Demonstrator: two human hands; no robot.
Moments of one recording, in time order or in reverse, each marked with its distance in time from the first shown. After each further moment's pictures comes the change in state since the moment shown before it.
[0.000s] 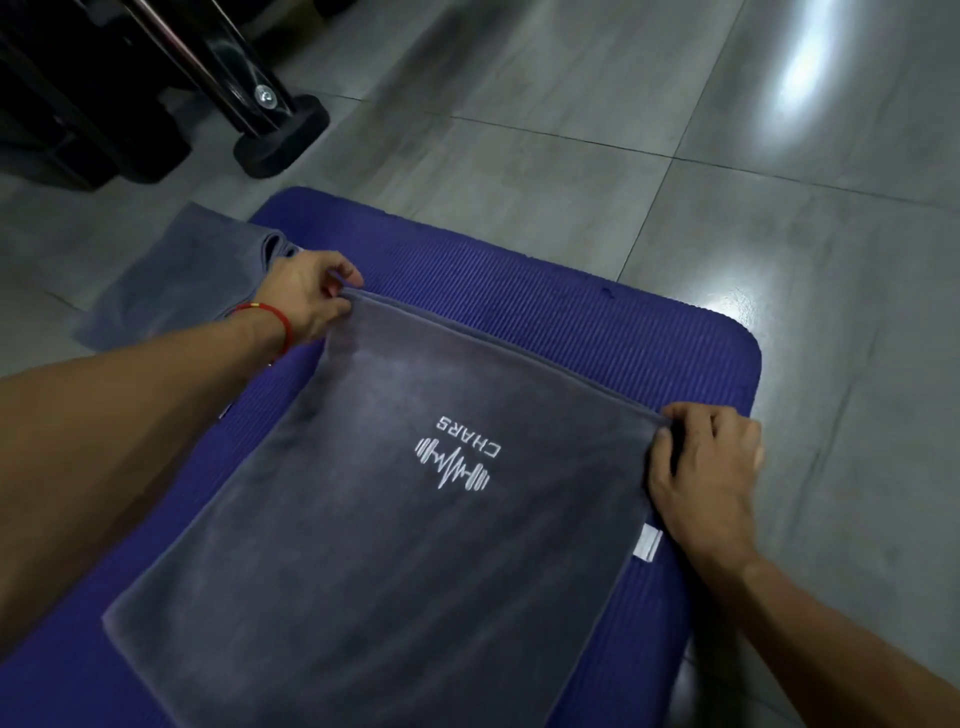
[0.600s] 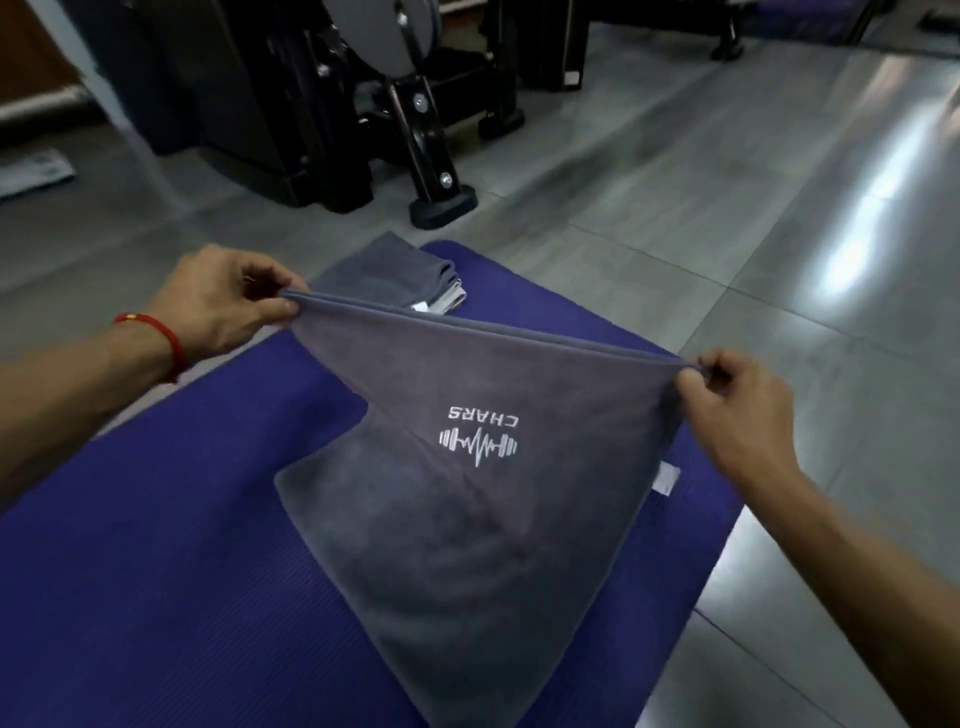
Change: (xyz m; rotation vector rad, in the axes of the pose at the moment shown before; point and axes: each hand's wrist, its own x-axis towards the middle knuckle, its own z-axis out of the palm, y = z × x) left_hand -0.268 -0.087 -0.173 -0.142 0.317 -0.129; right_hand -0.019 -0.157 -0.148 0.329 -0.024 -0.176
